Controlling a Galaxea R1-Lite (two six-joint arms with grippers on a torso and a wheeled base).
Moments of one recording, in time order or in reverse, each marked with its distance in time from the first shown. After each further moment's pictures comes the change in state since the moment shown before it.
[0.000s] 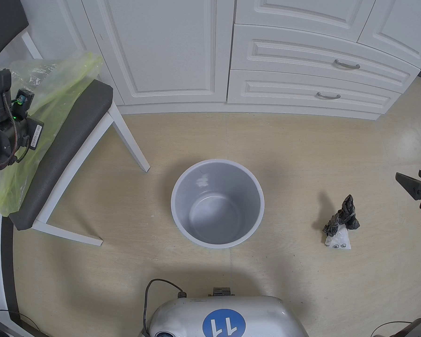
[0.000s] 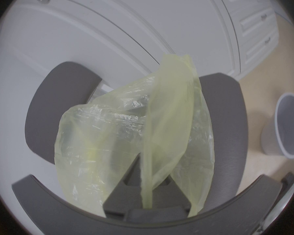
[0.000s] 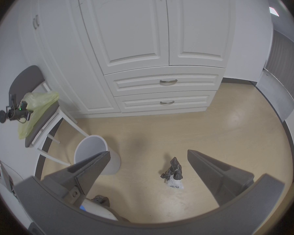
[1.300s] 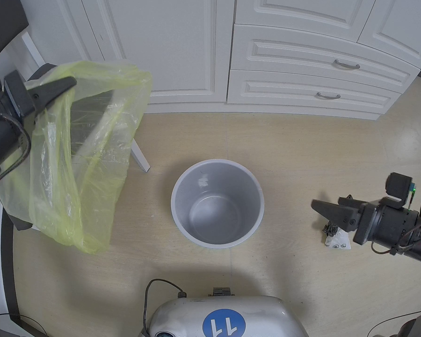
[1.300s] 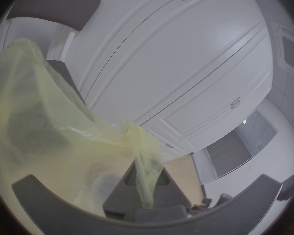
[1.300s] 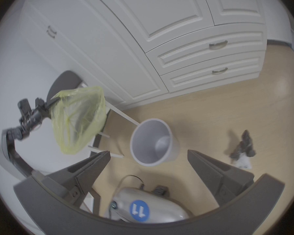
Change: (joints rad) left arm -0.372 -0.337 0.185 -0.109 -0.613 -1.224; right arm 0.670 0.264 0.113 -0.366 -0.162 0.390
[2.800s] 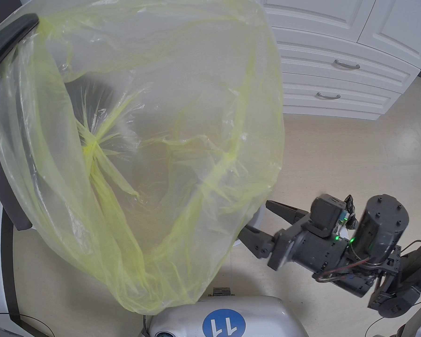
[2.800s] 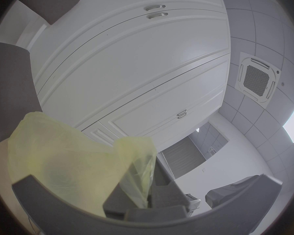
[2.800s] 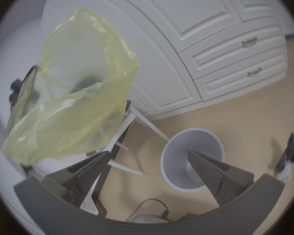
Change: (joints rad) left arm -0.367 -0.163 0.084 -0.227 0.015 -0.013; right arm 0.250 0.477 0.040 -0.728 -0.101 -0.094
